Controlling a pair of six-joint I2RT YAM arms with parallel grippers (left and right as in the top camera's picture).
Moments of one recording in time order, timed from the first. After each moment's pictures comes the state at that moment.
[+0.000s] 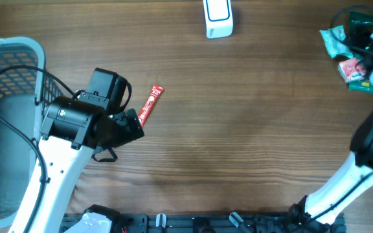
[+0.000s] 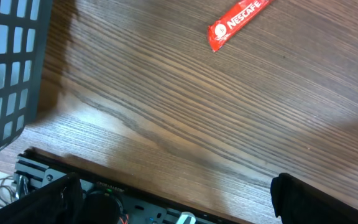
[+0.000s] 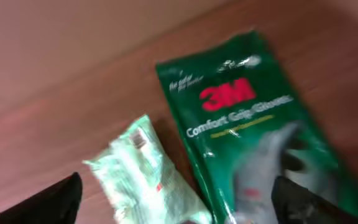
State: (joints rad) left arm -0.31 1.25 1.35 -1.52 -0.11 -0.70; right arm -0.48 2.09 1.53 -0.07 -0.12 0.11
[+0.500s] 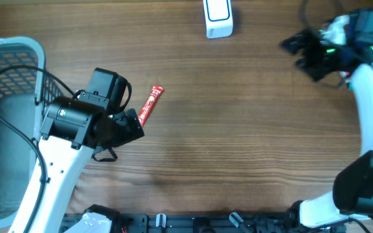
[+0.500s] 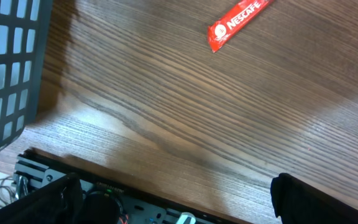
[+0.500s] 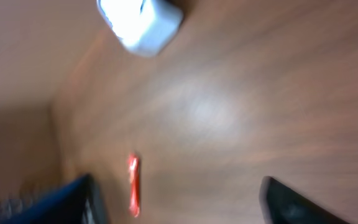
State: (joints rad) left arm -0.31 1.25 1.35 -1.52 -0.11 -0.70; right arm -0.14 1.70 1.46 -0.82 -0.63 0.48
